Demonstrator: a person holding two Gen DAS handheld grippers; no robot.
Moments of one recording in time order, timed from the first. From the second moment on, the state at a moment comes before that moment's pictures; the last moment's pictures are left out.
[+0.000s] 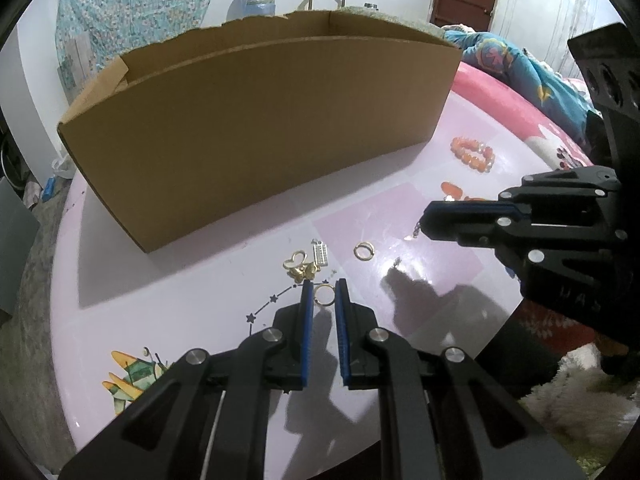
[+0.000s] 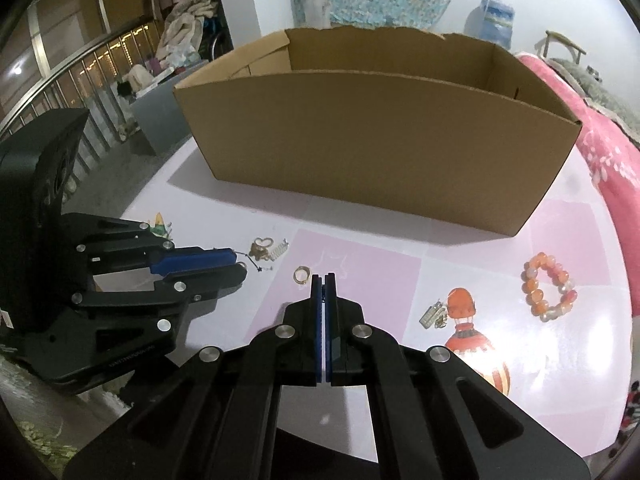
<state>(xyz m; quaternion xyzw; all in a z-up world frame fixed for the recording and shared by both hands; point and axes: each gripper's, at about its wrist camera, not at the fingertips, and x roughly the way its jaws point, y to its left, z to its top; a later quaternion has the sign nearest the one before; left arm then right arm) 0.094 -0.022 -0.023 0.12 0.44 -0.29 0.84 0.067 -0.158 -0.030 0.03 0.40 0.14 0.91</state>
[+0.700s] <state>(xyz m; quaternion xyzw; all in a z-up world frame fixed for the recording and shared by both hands) 0.114 -0.019 0.091 0.06 0.31 -0.34 0.89 0.077 -0.184 0.065 0.04 0.25 0.16 0.96</state>
